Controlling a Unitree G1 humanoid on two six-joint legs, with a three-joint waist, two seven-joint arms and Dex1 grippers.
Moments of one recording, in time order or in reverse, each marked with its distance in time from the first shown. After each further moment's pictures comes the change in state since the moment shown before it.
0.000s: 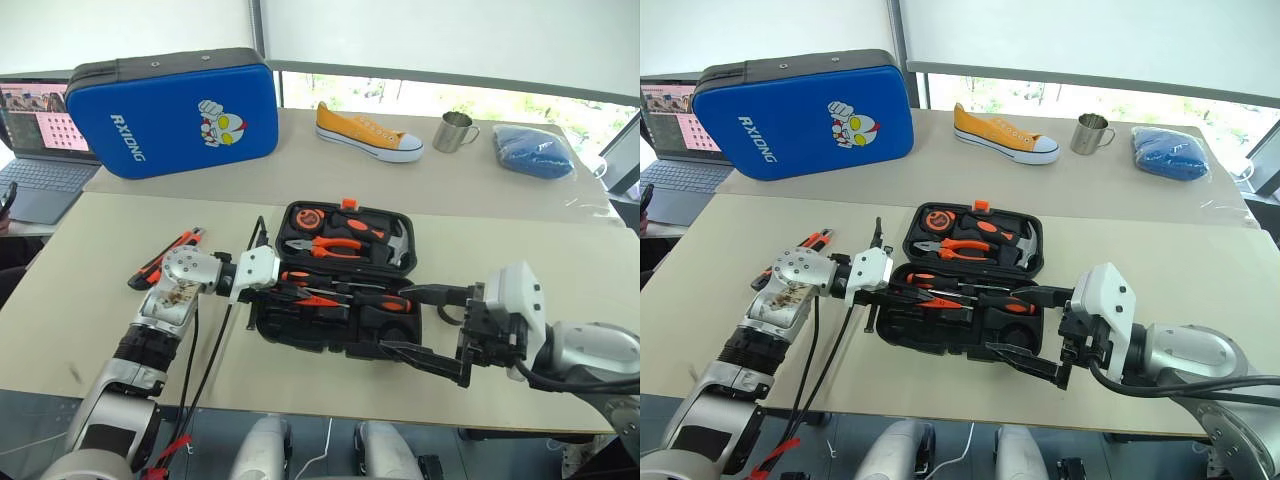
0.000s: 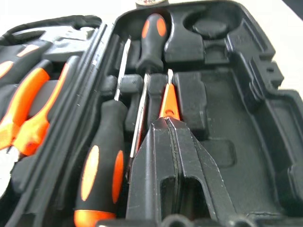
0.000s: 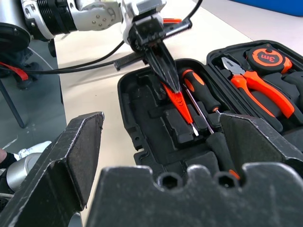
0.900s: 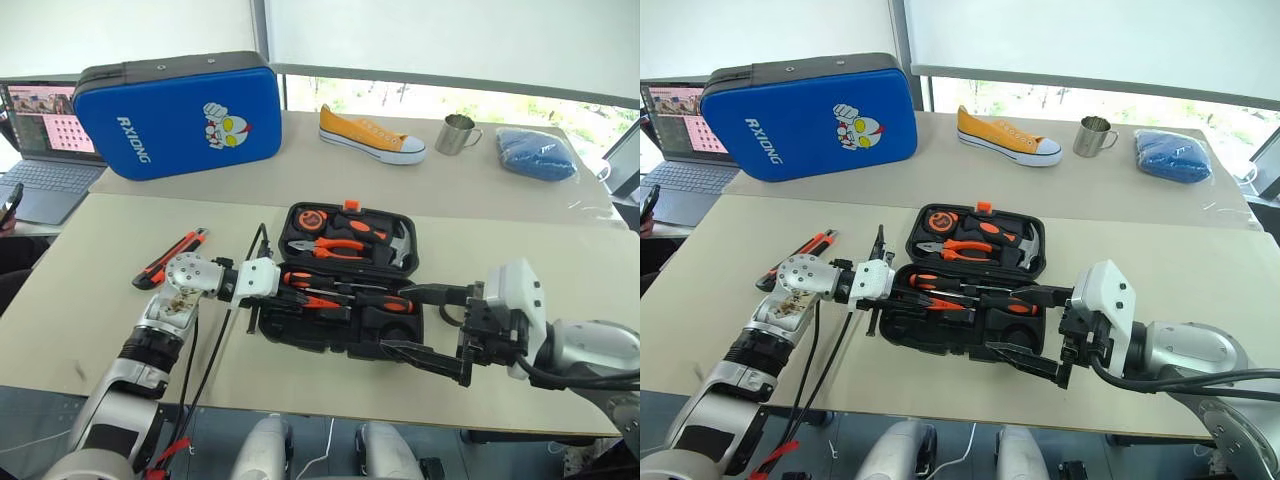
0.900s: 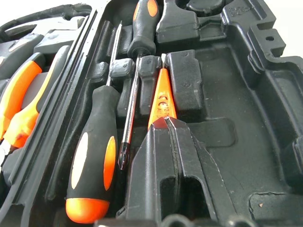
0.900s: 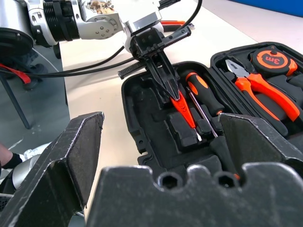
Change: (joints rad) left arm -0.005 -0.008 -0.038 0.100 0.043 -0.163 0.012; right arm -0.012 -0.008 -0.004 0.008 0.030 0.020 0.005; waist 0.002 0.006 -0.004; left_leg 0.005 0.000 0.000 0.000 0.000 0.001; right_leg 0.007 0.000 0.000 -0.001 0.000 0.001
